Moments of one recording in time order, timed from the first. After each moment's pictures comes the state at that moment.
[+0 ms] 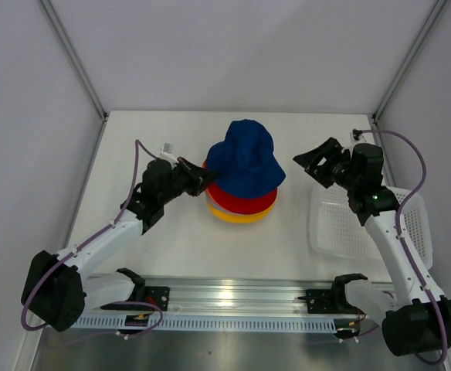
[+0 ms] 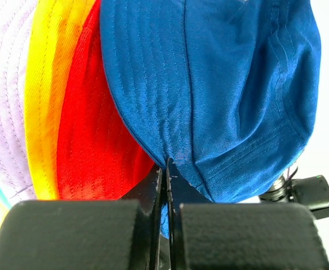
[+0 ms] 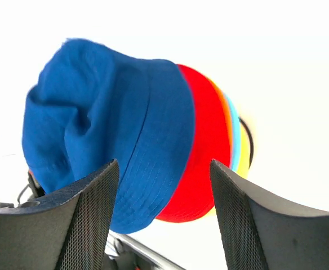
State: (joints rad) left arm -0.50 1.14 0.71 0.15 0.21 -1.33; right arm 0.17 1.02 0.95 -0.30 -0.34 0.85
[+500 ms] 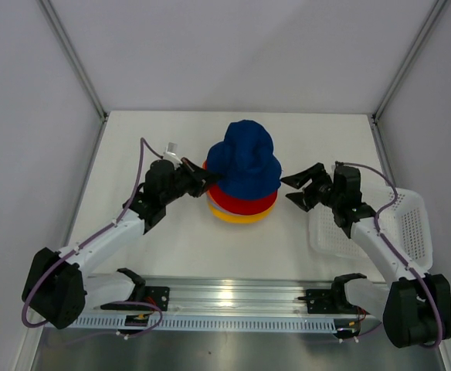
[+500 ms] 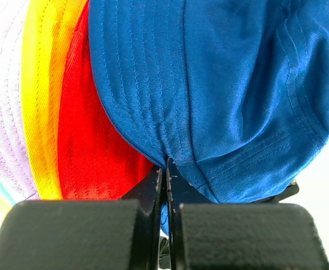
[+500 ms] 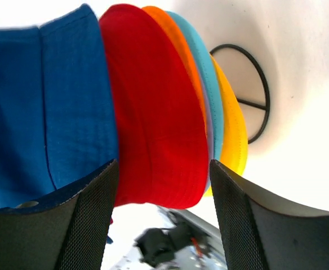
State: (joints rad) left arm -0.52 1.16 0.71 0.16 0.22 -1.24; right arm 0.18 1.08 0.63 -0.05 -0.46 1.21
